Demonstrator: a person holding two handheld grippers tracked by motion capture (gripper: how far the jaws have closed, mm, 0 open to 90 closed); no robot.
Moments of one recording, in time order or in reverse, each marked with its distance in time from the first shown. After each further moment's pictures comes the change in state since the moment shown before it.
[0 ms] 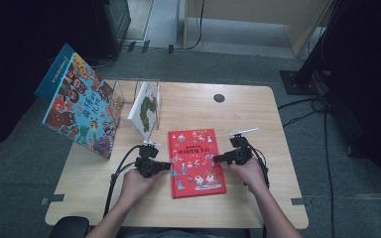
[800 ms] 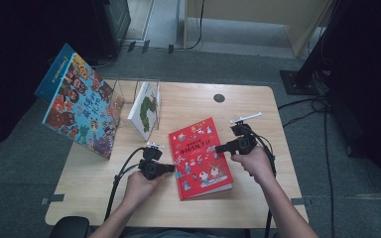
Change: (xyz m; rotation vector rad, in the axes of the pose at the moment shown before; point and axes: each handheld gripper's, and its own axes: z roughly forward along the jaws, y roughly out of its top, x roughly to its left) left arm -0.011 -0.003 0.008 0.008 -0.047 -0.001; right arm 0.045 0.031 -0.055 0.002 -0.043 -0.117
